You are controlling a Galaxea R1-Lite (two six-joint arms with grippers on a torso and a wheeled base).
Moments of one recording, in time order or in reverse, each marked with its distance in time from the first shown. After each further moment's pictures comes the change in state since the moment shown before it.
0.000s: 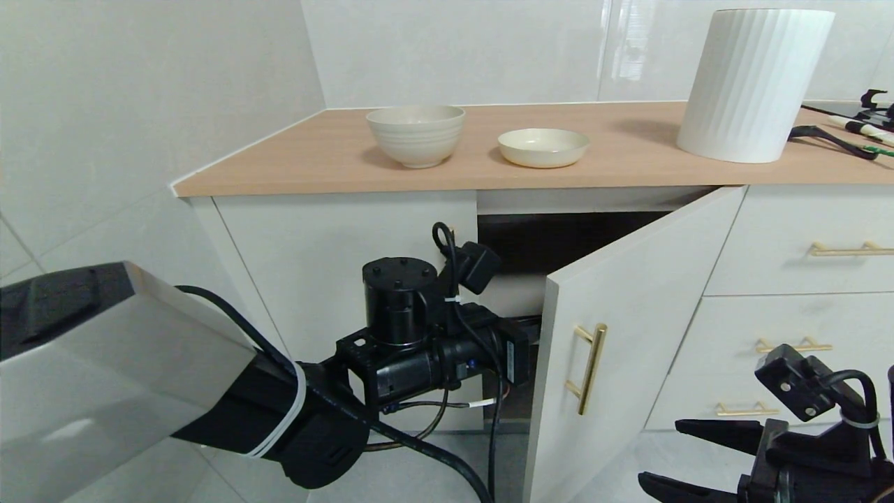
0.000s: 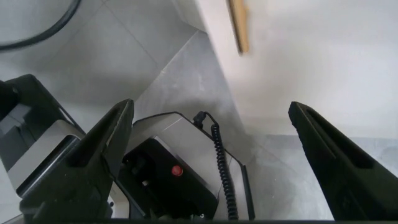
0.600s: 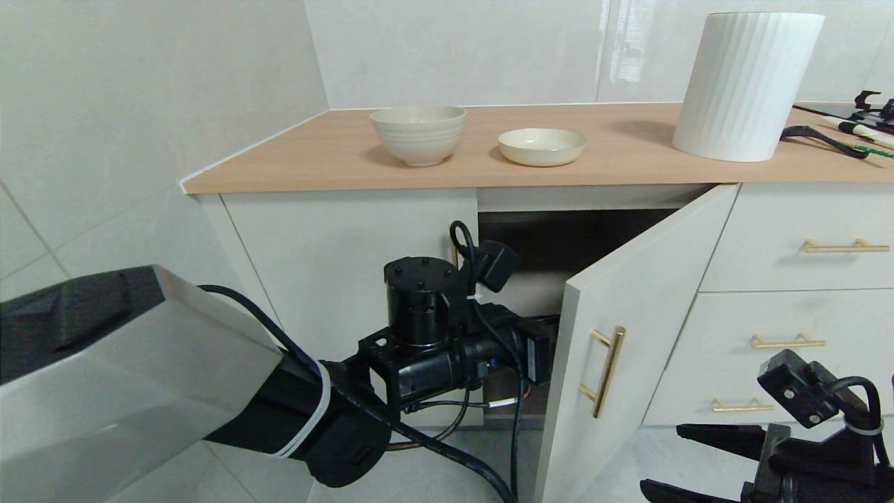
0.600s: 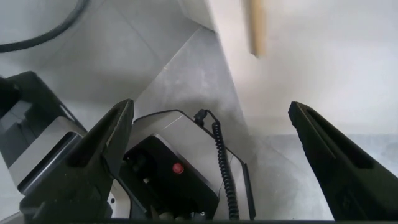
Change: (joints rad) left arm -0.035 0.033 -0.056 0.003 0.010 -0.055; right arm 0.001 -0.007 0.011 -0.003 0.000 0.000
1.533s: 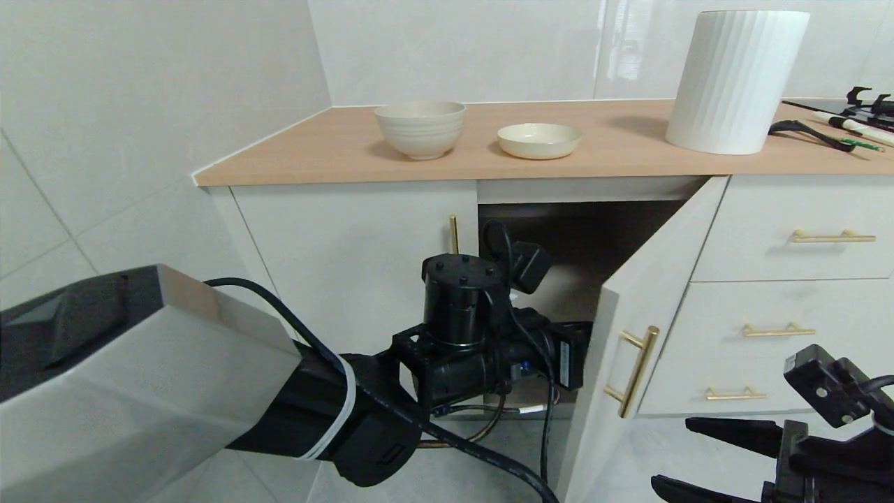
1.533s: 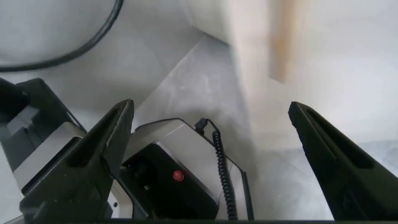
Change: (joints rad) left arm -0.077 0.017 -0.109 0.151 0.064 -0.017; right arm 0.001 -0.066 0.005 0.009 0.000 -0.001
